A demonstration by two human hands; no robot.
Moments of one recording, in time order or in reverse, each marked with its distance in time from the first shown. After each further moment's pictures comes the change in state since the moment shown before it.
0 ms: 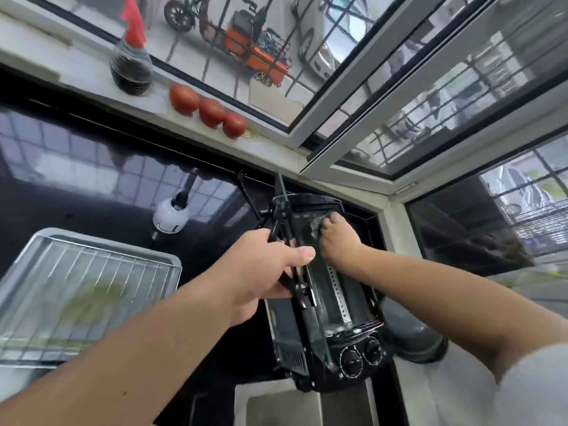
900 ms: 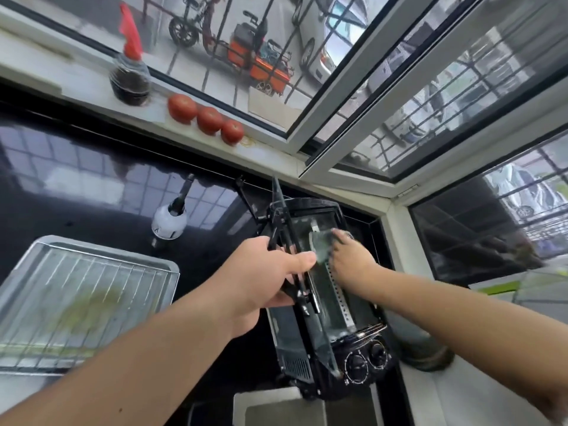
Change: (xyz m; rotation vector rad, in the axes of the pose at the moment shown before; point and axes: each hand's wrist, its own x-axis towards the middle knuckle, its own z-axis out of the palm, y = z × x) left_hand -0.005 -0.003 0.017 0.006 0.032 -0.011; right_hand -0.036 -0.013 0.022 -0.020 -0.057 -0.084
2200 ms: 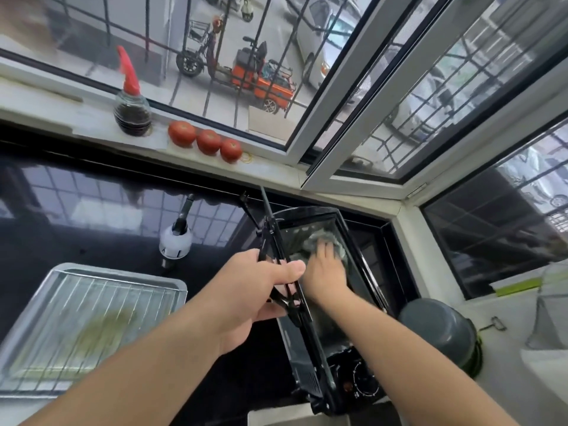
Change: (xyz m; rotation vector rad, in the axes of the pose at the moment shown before) left_hand -0.002 -0.003 0.003 0.052 0.049 -0.009; right_hand 0.055 -0.058 -0.019 0.925 0.177 0.498
